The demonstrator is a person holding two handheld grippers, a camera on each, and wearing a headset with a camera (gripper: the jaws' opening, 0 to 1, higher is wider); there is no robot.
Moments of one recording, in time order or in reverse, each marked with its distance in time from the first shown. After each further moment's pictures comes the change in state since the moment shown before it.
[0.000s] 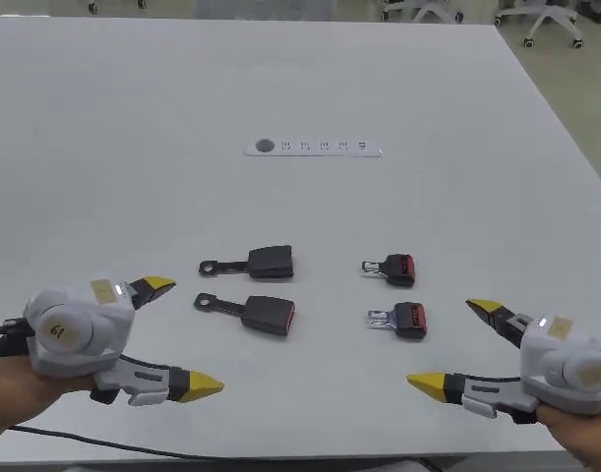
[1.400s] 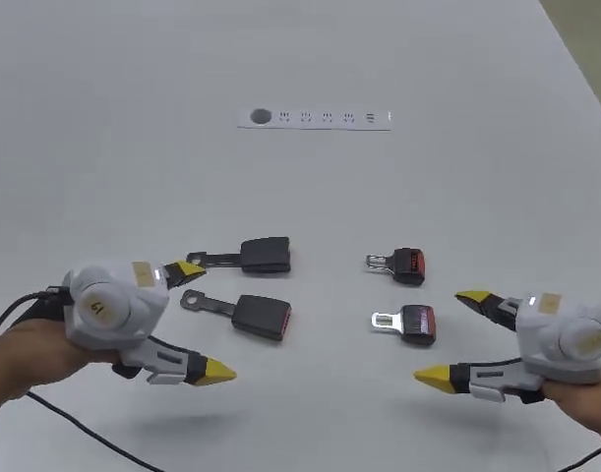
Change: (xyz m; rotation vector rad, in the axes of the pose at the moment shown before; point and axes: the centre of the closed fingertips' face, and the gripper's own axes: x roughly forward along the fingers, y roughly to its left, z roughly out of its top) left arm 0.075 0.030 -0.018 0.073 0.098 -0.151; right arm 0.049 -0.029 -0.034 -0.017 0.181 0.183
